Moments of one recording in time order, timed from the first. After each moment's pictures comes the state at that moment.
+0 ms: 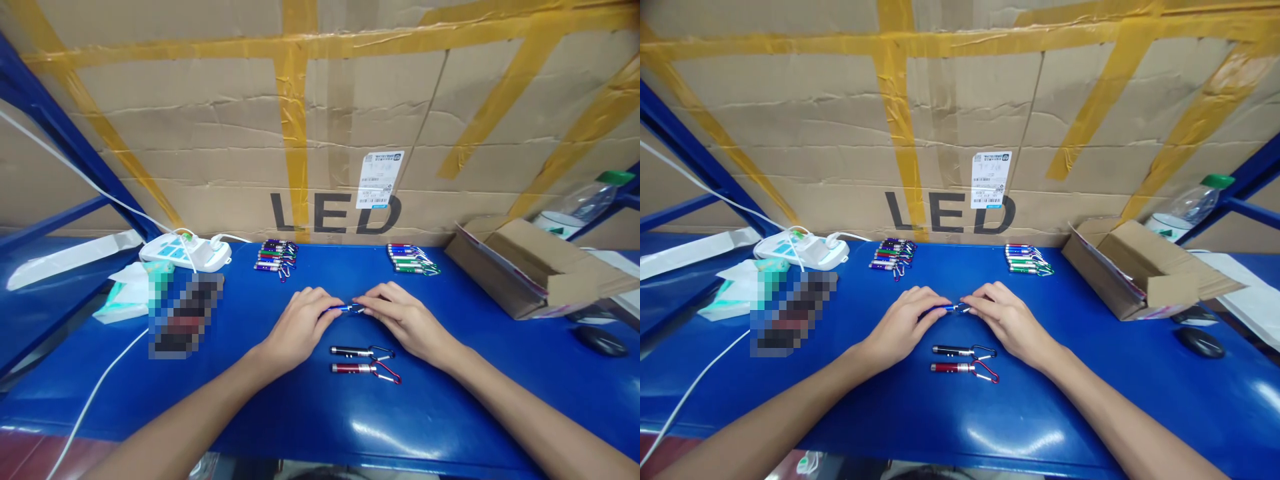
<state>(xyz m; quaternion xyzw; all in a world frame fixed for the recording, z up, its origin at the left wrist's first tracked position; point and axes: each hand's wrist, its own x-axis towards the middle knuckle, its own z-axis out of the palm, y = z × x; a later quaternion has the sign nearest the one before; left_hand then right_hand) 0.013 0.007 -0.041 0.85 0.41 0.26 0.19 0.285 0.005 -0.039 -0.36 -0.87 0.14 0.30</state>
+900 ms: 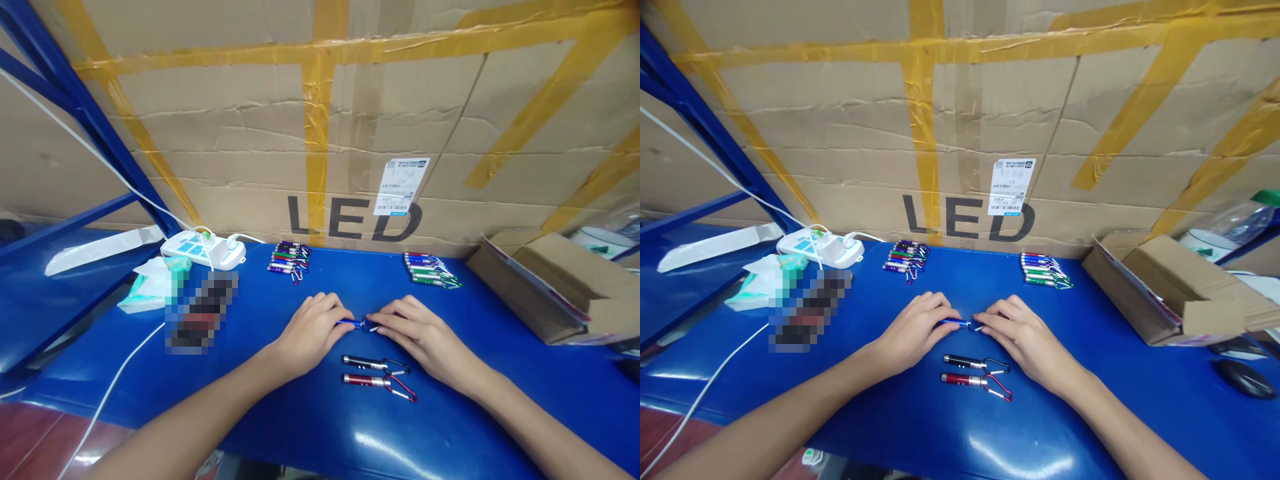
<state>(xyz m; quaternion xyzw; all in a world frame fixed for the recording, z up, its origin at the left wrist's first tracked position) 0.011 0.007 -0.042 0.88 0.41 0.21 0.15 0.286 0.002 -0.033 -0.36 -0.88 0.14 0.26</state>
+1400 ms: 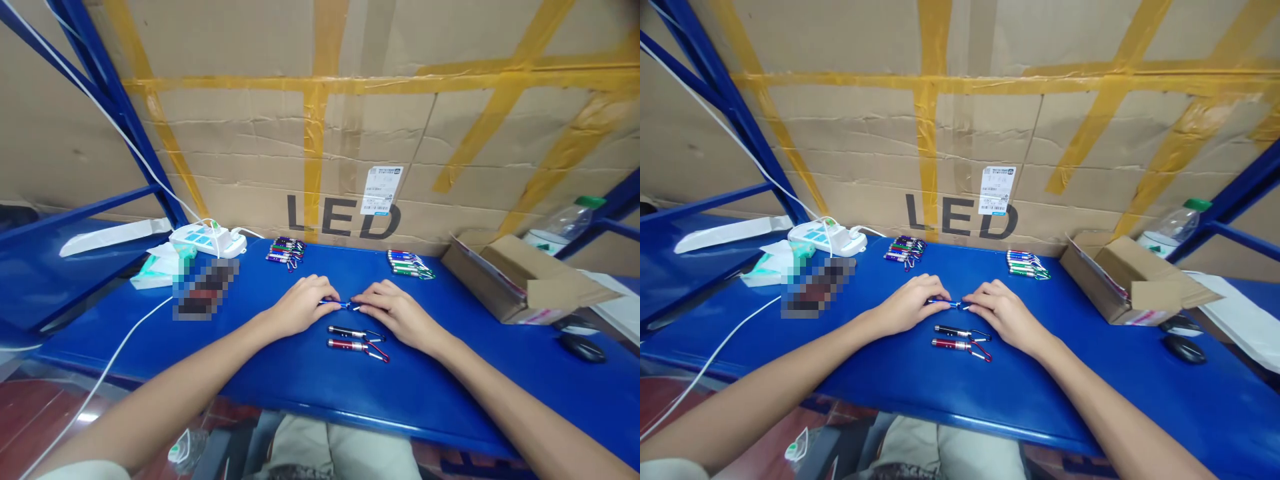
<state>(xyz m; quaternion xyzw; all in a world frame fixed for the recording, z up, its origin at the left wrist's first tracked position) 0.007 0.011 -0.038 0.89 0.37 0.22 0.14 0.288 0.004 -0.038 -0.35 -0.90 0.12 0.23</state>
